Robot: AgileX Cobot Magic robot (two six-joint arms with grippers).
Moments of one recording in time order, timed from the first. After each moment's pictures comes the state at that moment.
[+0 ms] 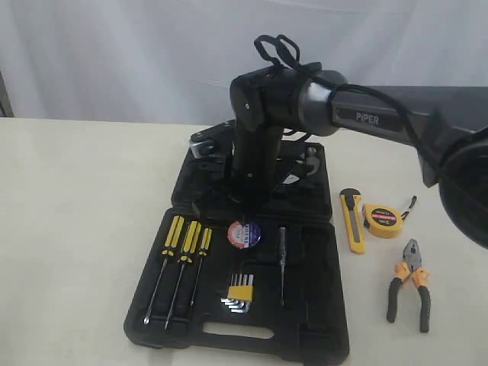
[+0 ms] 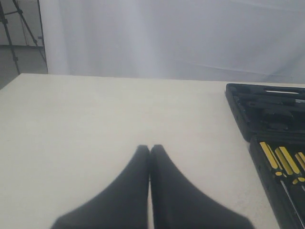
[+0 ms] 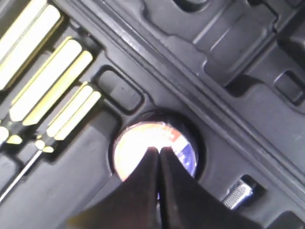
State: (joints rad) left arm -0.02 0.00 0.00 -0.02 0.27 -0.03; right arm 0.22 2.25 -1.82 -0.02 1.05 -0.01
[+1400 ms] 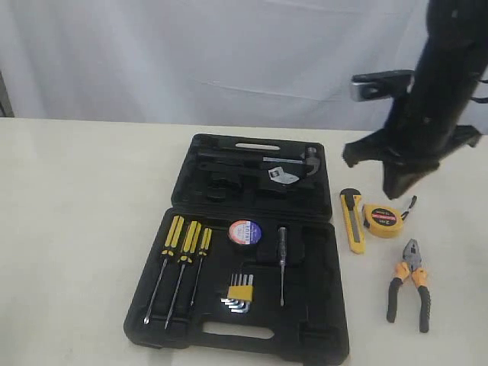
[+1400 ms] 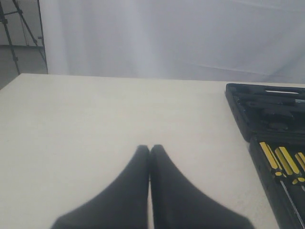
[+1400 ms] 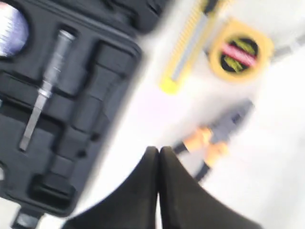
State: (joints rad) left arm -0.02 0.00 0.00 -0.02 0.27 -0.03; right arm -0.16 1.79 -1.48 0.00 1.21 -0.04
